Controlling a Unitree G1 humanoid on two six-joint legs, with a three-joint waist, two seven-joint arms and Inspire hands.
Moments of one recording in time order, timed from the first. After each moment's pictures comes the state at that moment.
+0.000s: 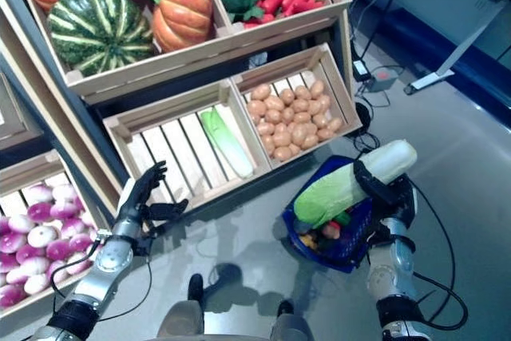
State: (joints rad) left arm -0.07 0.46 -0.23 0.36 -0.15 -0.19 0.24; right arm -0.10 -0.38 -0.08 0.53 0.98 -0.40 0.02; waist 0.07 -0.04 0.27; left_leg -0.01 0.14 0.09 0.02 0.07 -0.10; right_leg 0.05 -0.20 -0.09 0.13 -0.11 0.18
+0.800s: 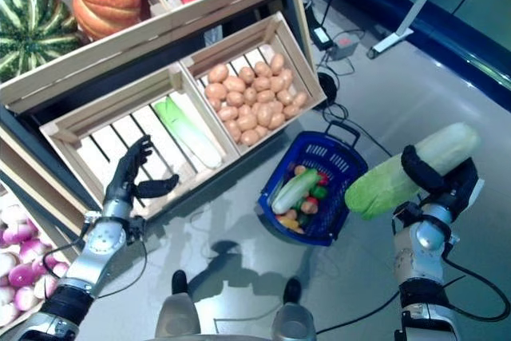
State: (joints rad) left arm -0.18 0.56 -0.19 0.28 -0.20 -0.16 0.29; right arm -0.29 -0.60 -0.15 0.67 0.63 -0.41 -0.41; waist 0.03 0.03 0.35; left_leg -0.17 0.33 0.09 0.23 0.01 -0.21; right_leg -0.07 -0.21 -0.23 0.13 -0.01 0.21
